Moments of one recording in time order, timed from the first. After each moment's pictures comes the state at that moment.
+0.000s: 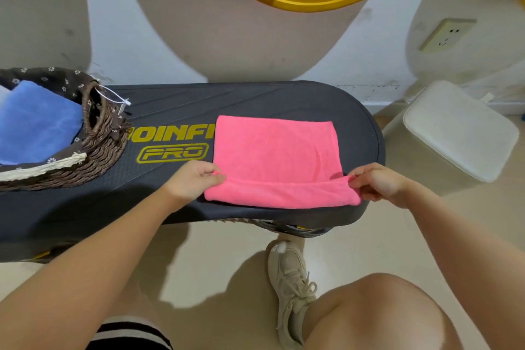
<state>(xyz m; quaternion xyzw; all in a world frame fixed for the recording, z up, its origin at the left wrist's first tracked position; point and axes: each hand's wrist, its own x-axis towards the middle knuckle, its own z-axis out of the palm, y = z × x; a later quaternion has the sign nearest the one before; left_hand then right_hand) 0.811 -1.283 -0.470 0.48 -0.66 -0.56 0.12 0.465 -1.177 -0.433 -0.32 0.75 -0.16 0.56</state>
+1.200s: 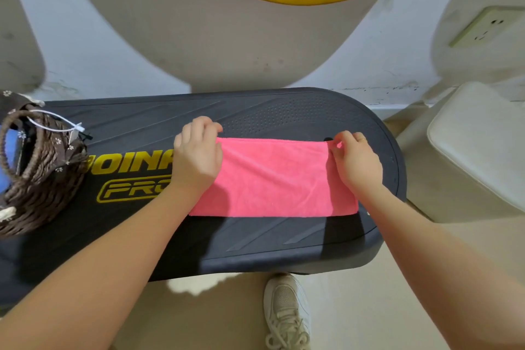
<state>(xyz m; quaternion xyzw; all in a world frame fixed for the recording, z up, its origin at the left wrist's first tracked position) 0.731 -1.373 -0.503 0.51 -0.83 -0.06 0.21 0.468 -1.284 -0.494 -0.48 0.86 -0.12 0.13</state>
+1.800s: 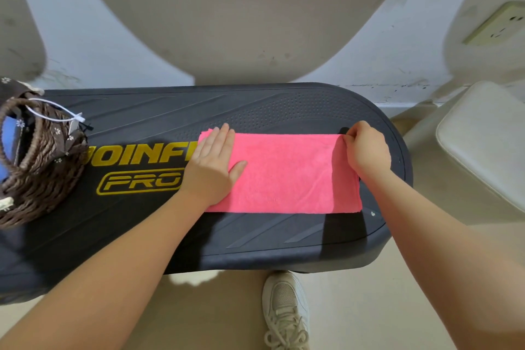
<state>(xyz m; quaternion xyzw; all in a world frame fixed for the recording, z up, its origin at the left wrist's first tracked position) 0.726 -1.354 -0.528 0.49 -0.87 -0.09 0.02 0.457 -1.306 -0.489 -0.40 0.89 -0.13 0.17</state>
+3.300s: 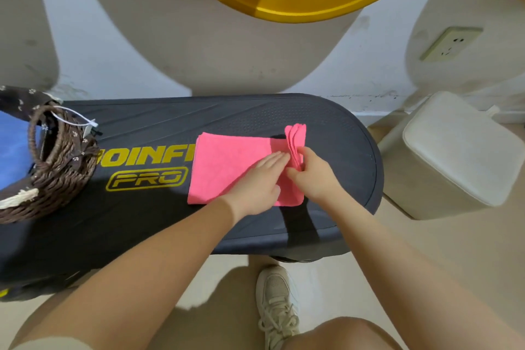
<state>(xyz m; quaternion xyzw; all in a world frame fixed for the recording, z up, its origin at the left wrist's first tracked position) 0.665 -1.298 -0.474 0.35 -0.85 -0.39 0.03 0.539 -1.257 -0.442 -0.45 0.79 -0.20 0.36</state>
